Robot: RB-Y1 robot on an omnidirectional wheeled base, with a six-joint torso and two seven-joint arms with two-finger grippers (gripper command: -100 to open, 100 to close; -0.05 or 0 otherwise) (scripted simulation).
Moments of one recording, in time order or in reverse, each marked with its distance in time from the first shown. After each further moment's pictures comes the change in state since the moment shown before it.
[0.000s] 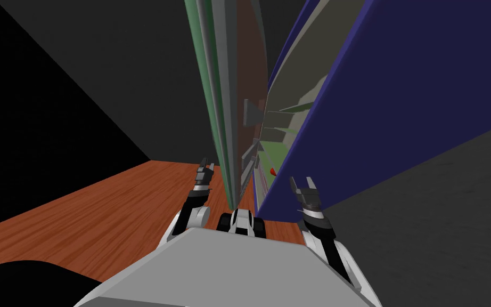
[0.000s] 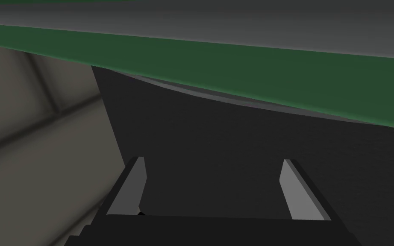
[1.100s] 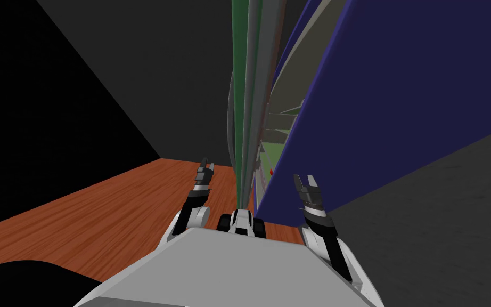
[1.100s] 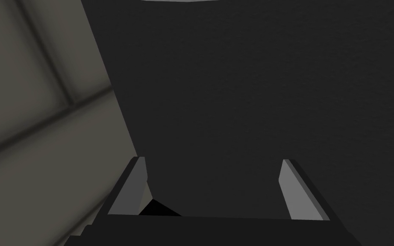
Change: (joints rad) left arm 0.000 0.000 0.000 0.000 0.000 0.000 0.000; right arm -0.023 -0.022 0.001 -0.020 -0.093 0.001 -0.165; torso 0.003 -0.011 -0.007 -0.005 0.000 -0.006
